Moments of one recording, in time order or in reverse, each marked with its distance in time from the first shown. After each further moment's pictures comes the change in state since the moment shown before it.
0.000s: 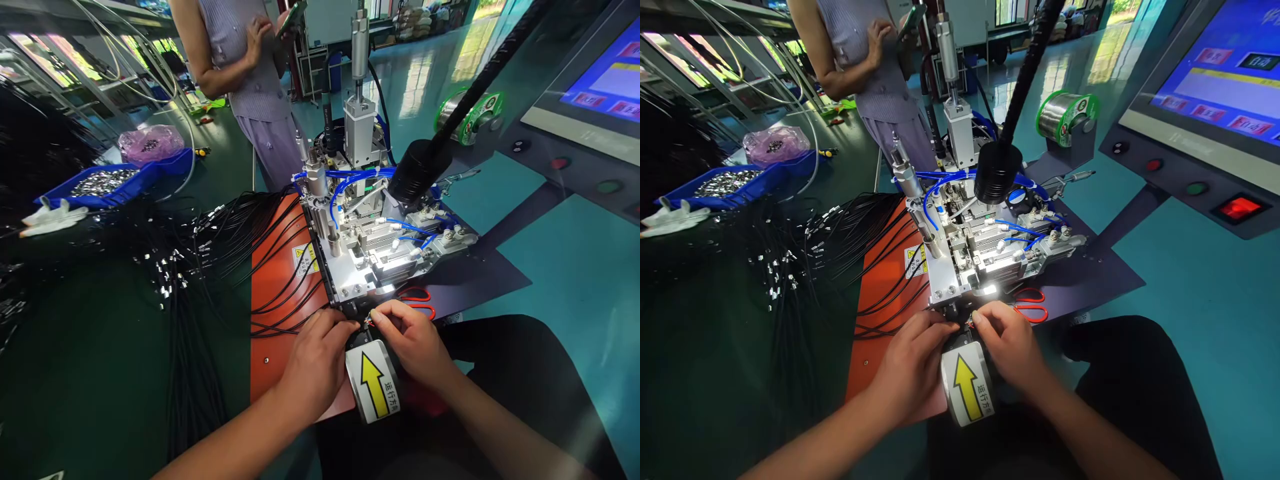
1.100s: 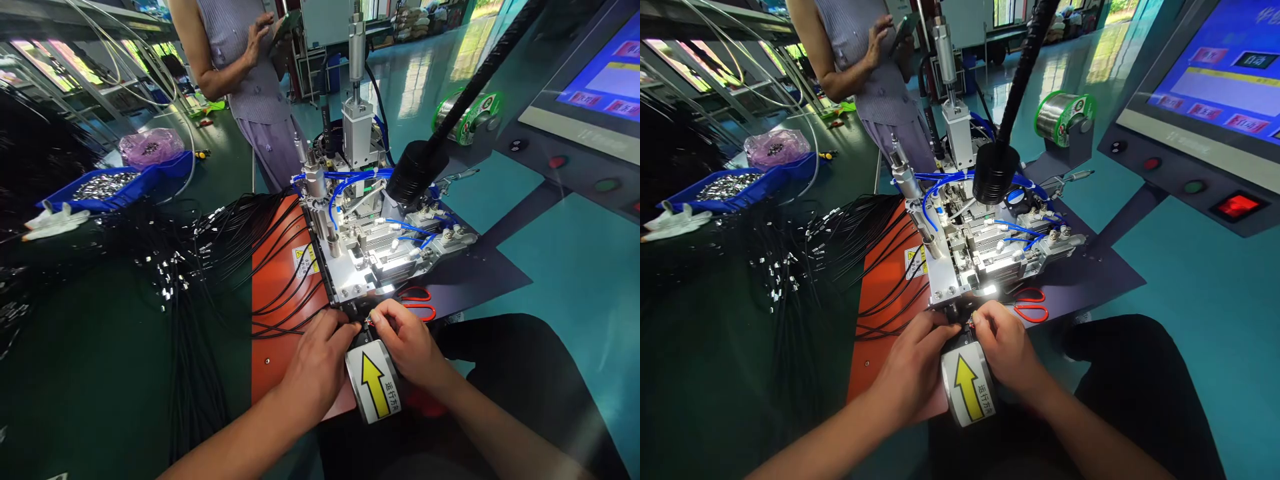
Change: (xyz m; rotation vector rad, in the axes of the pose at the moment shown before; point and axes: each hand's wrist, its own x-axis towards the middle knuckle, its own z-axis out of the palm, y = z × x) left_hand -0.002 -0.001 0.005 0.062 -0.018 0.022; right_hand 0.001 0.001 0.007 -0.076 0.006 -0.069
